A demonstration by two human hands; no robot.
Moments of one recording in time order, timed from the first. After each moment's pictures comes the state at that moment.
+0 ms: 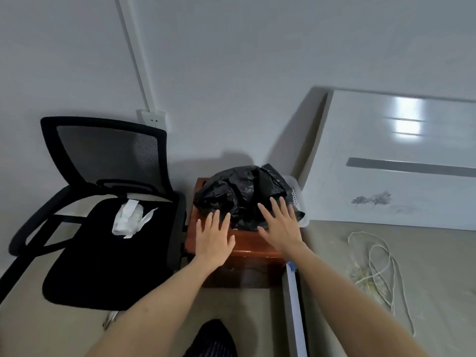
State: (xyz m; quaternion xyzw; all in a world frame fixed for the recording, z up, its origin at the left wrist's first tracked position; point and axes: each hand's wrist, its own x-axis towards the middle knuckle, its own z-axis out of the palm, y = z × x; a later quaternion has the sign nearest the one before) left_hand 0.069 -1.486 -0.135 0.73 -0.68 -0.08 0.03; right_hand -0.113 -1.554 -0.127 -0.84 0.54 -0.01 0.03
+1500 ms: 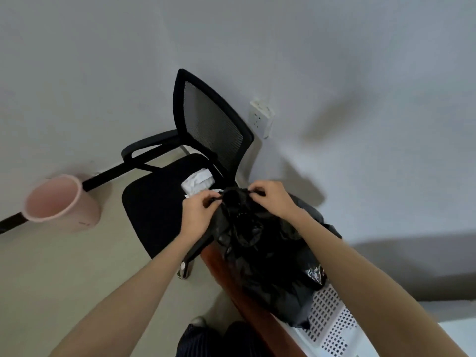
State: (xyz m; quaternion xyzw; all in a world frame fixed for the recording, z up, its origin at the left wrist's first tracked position) left_hand 0.154 -1.599 -0.106 0.84 -0.19 -0.06 0.50; right_hand 0.098 -1.793 -0.101 -0.92 0.10 0.00 0.38
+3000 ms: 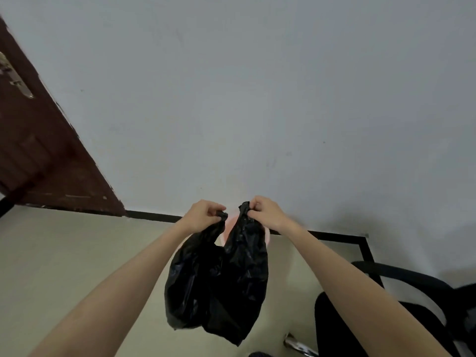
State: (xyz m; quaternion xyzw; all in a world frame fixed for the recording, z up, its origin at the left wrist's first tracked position) left_hand 0.528 -0.973 -0.042 0.92 0.04 -0.07 0.38; right_hand 0.585 -1.165 -0.043 -0.87 -0.17 0.19 0.42
